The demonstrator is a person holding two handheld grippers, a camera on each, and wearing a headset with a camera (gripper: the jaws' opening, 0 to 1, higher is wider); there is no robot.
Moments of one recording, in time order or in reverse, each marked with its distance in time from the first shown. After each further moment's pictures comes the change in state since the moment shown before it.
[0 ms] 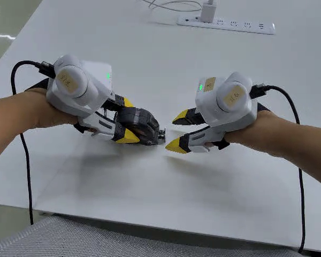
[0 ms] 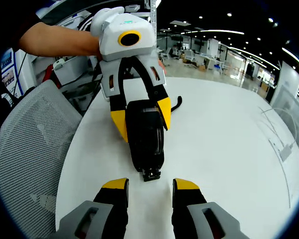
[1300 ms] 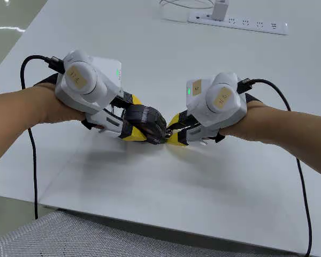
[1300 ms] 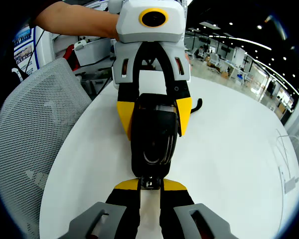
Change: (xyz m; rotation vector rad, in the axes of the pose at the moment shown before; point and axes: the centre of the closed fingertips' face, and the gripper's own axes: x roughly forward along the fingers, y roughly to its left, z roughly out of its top) left arm 0.000 0.000 0.001 0.001 -0.011 -0.004; right arm 0.022 -0.002 -0.001 -0.193 0.043 0.105
